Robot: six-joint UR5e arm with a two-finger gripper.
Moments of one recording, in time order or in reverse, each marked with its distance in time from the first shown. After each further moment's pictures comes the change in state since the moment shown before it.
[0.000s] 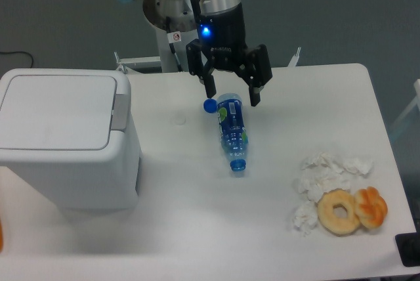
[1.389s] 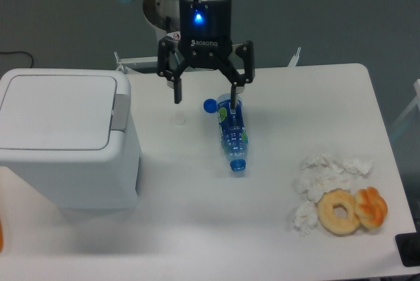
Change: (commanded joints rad) arm -0.021 -0.012 0.066 0.003 -0.281 -0.538
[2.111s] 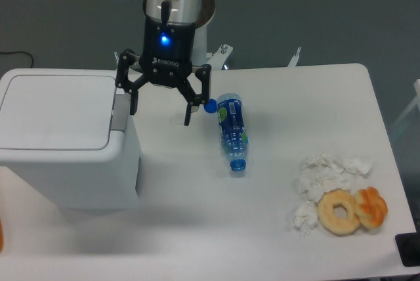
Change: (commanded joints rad) arm -0.084 -0.026 -0.052 0.002 -0.032 -0.028
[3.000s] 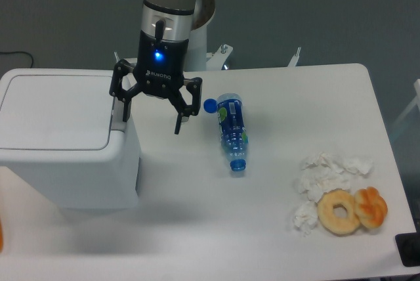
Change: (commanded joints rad) arm -0.003 -0.015 -0.028 0.000 -0.014 0.005
